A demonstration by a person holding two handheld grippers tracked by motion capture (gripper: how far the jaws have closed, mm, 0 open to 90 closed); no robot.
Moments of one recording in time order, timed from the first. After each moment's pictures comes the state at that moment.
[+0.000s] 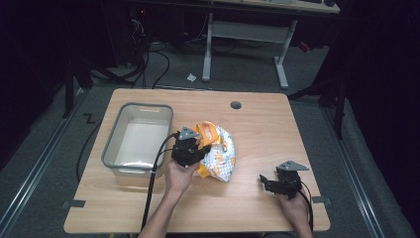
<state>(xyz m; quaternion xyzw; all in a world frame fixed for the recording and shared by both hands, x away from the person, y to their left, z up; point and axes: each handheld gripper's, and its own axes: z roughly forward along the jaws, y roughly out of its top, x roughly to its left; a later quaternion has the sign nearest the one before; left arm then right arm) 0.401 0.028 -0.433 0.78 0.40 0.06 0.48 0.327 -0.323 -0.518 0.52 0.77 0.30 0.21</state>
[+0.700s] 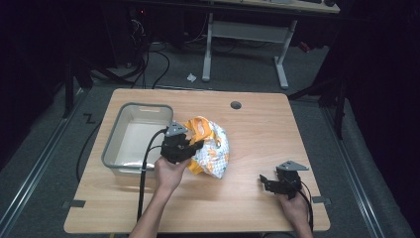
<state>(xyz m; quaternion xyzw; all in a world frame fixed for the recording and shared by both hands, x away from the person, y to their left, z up) 0.398 0.053 -0.411 0.77 0.40 0.07 0.49 0.327 -0.323 -0.518 0.52 0.77 0.30 0.21</state>
